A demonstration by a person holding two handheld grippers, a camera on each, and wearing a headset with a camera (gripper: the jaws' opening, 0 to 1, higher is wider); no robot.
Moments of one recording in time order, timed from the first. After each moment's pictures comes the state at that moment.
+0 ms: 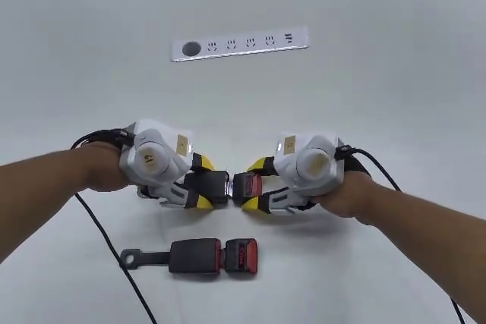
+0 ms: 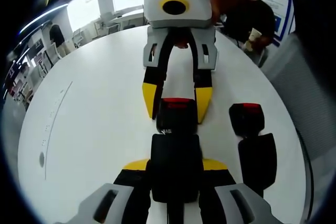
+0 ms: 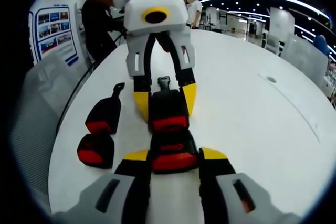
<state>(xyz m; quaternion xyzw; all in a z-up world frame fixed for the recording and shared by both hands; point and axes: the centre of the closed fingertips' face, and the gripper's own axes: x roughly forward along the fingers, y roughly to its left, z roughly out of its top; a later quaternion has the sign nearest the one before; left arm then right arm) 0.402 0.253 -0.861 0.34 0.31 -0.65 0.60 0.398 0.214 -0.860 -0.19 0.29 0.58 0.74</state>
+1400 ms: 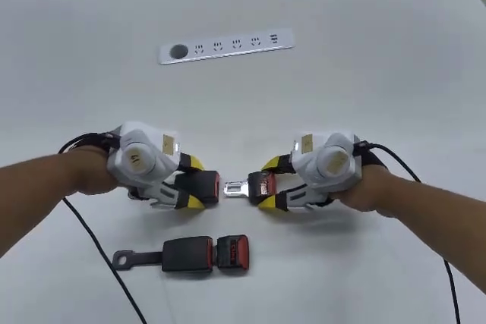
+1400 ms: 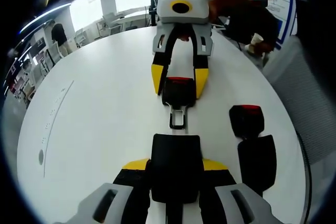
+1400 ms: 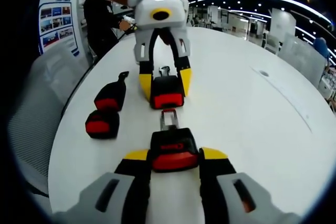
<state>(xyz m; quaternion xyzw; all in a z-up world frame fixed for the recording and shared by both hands) 0.401 0.253 -0.859 0.33 0.31 -0.65 0.61 0.391 0.167 -0.859 -0.21 0.29 0.58 0.73</state>
